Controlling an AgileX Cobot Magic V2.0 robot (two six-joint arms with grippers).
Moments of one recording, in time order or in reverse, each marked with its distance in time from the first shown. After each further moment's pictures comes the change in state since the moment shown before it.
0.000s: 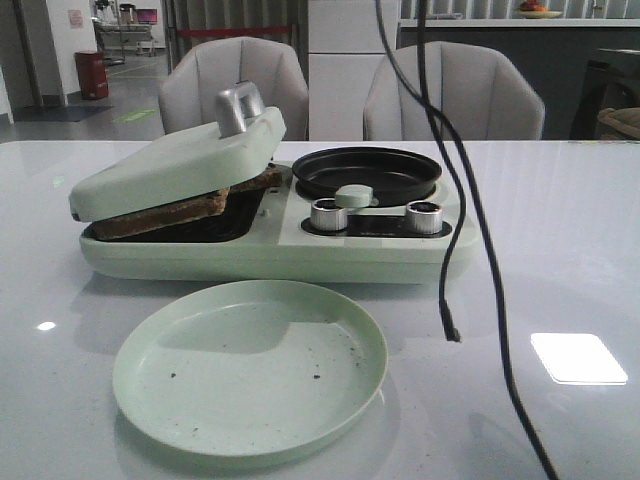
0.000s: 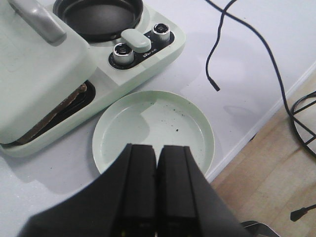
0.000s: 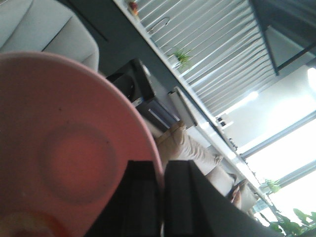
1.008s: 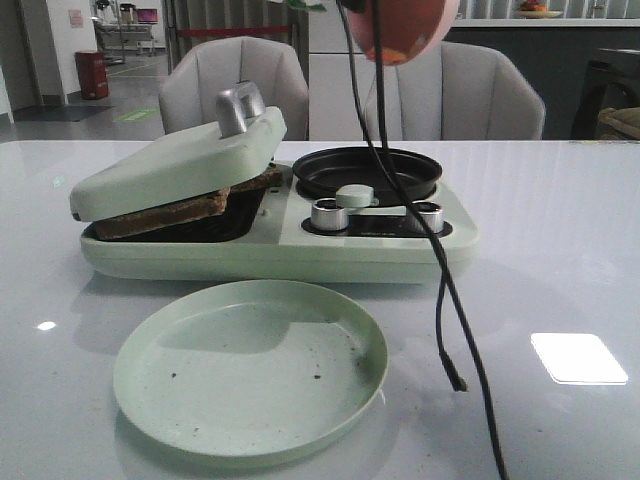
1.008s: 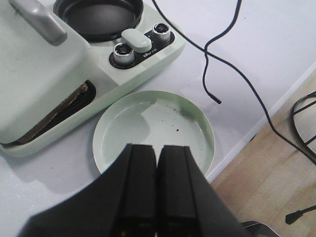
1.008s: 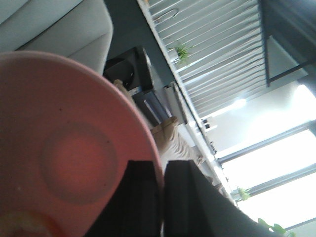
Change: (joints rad) left arm 0.000 0.000 0.000 0.000 0.000 0.000; right arm 0.047 0.088 0.020 -0.080 0.068 -0.031
